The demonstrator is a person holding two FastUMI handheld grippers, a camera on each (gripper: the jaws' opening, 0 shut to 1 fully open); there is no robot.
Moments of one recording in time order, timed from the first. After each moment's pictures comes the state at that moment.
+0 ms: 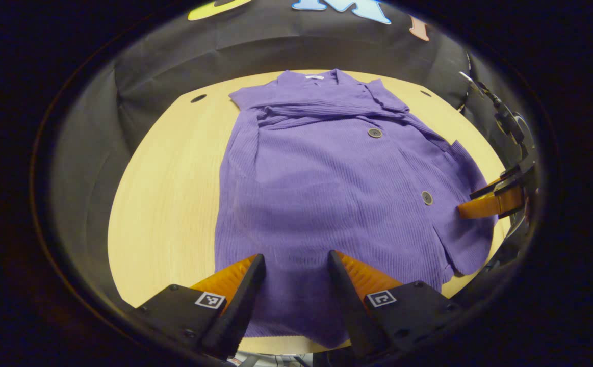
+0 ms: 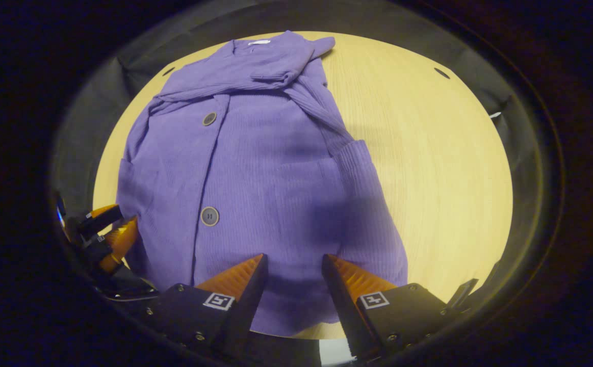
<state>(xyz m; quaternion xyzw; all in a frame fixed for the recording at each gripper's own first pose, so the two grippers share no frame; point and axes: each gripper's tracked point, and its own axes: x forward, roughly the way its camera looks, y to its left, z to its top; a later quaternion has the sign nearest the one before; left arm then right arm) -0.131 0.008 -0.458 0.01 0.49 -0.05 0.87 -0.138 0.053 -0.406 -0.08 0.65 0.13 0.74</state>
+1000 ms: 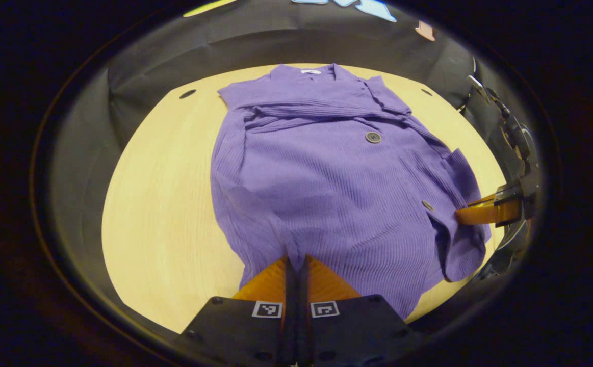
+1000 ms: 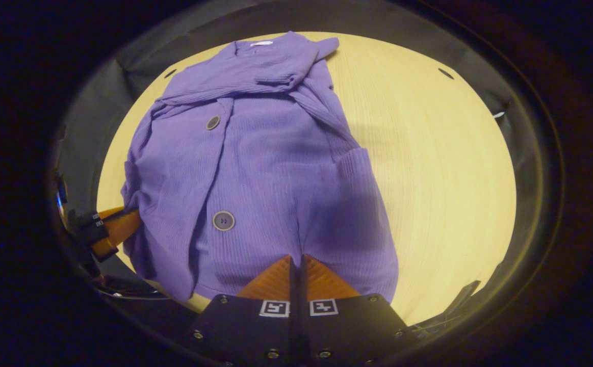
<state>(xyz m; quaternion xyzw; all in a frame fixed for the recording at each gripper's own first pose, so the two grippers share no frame) -0.109 -0.008 -0.453 -0.01 0.51 -0.06 0.86 -0.130 0.065 -0.402 -0.04 0.64 0.15 0.75</state>
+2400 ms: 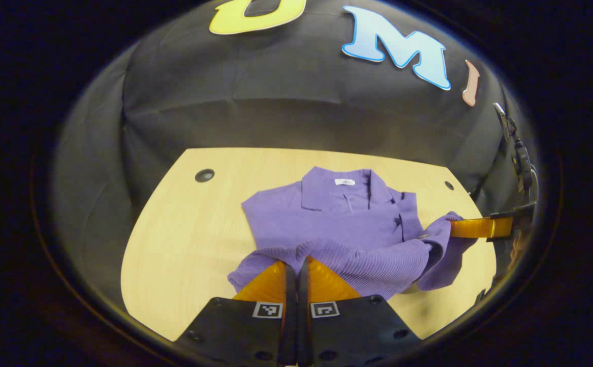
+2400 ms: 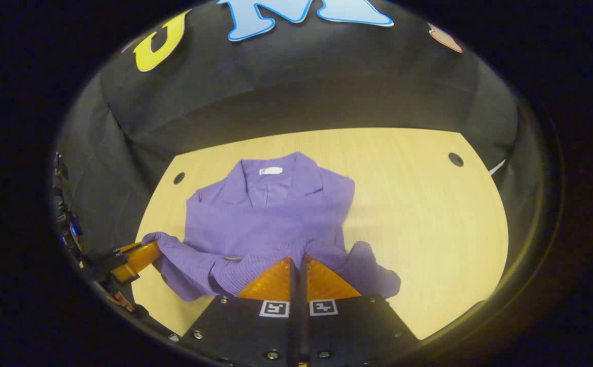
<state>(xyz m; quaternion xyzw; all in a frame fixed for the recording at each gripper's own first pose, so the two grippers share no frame) 0.127 0.040 -0.325 -0.08 0.36 -0.03 0.93 0.118 0.138 -0.286 0.04 0.47 0.15 0.87</state>
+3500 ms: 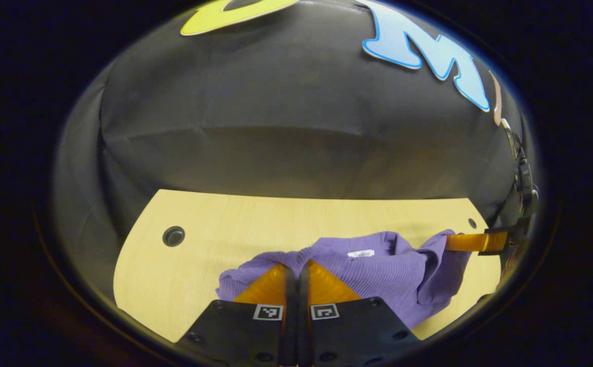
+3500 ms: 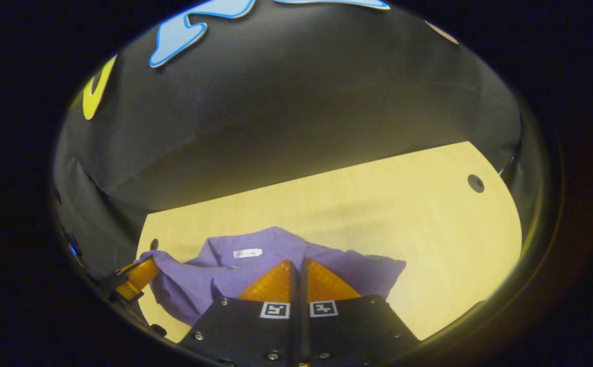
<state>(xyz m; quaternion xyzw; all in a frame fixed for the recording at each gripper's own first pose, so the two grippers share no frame) 0.316 0.033 -0.336 -0.07 0.32 -0.02 0.94 0.280 0.155 -0.326 0.11 0.45 0.09 0.88</state>
